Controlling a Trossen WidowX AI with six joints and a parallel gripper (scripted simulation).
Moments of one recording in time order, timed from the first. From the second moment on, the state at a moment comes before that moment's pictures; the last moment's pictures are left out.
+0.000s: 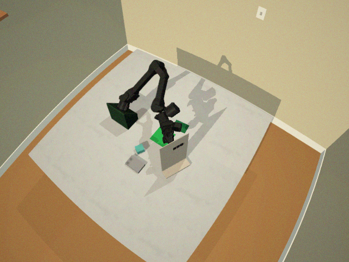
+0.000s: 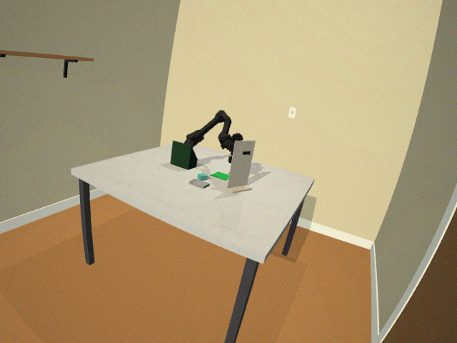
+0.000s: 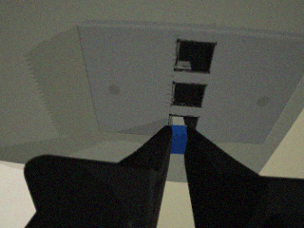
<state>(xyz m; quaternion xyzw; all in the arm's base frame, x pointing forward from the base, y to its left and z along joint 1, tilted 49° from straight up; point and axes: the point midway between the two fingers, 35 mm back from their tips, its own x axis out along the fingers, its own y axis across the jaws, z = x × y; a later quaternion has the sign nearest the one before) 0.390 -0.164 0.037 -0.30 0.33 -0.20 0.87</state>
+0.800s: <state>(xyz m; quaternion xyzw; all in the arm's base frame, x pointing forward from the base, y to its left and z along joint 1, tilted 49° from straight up) 0.382 -0.159 0.040 -0.30 0.32 -0.20 0.87</state>
